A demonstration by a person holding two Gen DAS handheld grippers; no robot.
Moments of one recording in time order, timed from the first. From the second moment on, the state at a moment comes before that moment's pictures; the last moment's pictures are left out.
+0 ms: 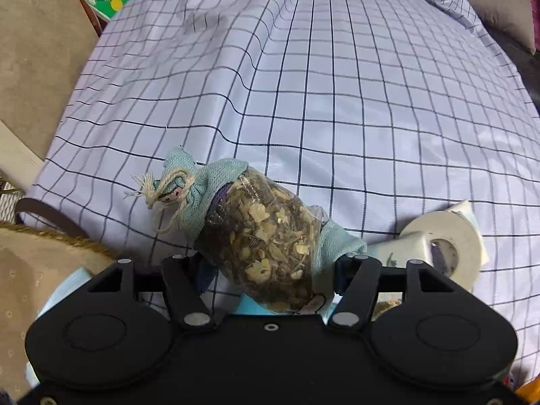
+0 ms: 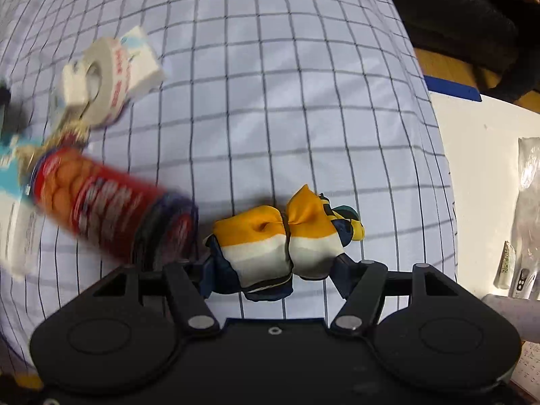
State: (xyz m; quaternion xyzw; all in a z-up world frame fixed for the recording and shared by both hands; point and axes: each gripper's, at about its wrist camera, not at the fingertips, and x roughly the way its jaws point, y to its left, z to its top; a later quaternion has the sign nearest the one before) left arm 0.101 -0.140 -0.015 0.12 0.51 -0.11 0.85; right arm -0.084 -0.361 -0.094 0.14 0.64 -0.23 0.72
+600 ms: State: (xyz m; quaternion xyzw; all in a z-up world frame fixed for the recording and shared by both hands) left arm 0.067 -0.061 0.058 0.10 0.44 -0.07 0.89; right arm -0.077 -0.228 -0.028 0.10 0.61 -0.05 0.79
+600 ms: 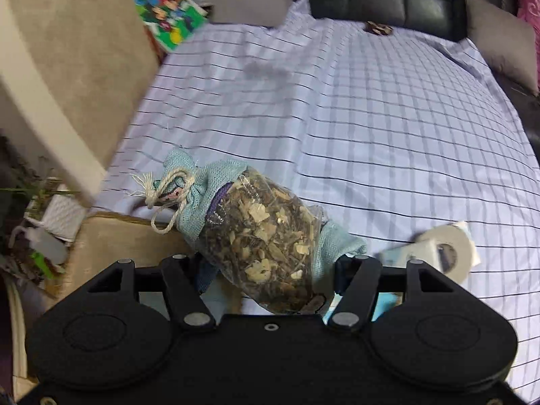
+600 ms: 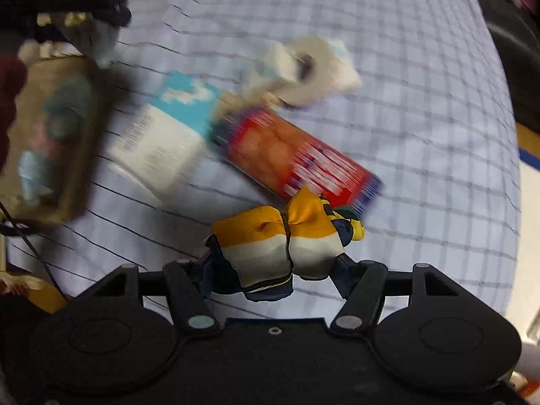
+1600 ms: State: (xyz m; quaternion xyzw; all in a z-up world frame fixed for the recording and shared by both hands) left arm 0.087 0.102 0.052 0.06 0.46 0.03 0.89; right arm 0.015 -0.019 0.013 0.07 0.51 0.16 0.84
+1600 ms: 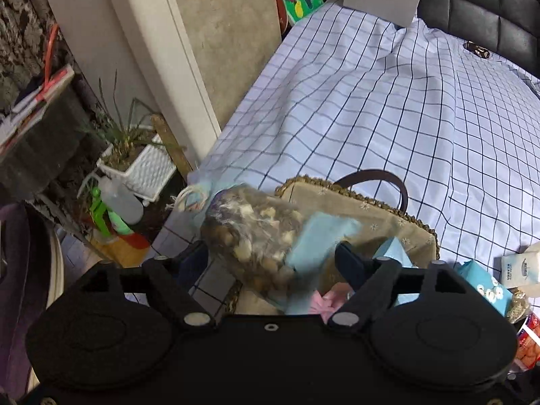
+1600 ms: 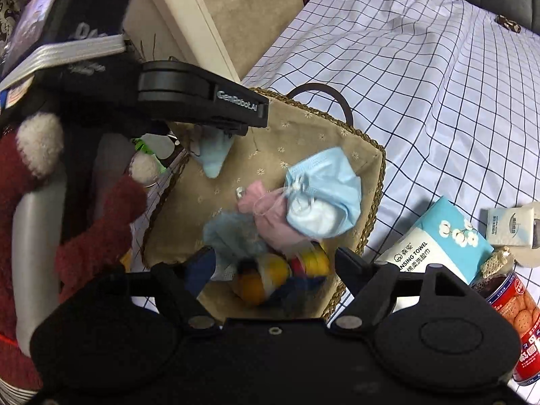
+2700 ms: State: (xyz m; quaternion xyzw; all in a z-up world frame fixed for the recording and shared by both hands) left arm 0.091 0.075 0.043 0.05 0.48 -0.05 0.87; right arm 0.010 -0.033 0.002 0.05 0.53 0.13 0.83
